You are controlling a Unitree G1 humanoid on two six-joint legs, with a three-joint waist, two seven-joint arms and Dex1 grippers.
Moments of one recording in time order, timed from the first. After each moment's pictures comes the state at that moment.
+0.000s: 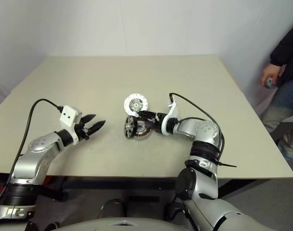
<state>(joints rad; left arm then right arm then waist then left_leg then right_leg) -0.15 0.51 0.11 -0.07 -0.33 0.40 -0.63 -0.72 0.06 -0.64 0.32 0.79 1.48 0.10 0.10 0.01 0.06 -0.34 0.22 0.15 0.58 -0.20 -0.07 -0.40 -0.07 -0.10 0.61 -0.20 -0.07</state>
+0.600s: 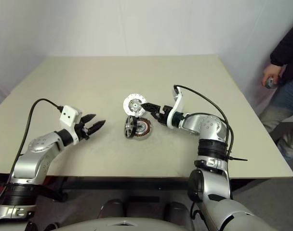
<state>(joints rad) -0.16 0.50 0.11 -0.07 -0.33 0.39 -0.63 -0.69 -0.10 -0.37 0.28 0.77 1.30 0.34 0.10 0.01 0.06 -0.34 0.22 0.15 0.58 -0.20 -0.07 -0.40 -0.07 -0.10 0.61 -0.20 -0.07</state>
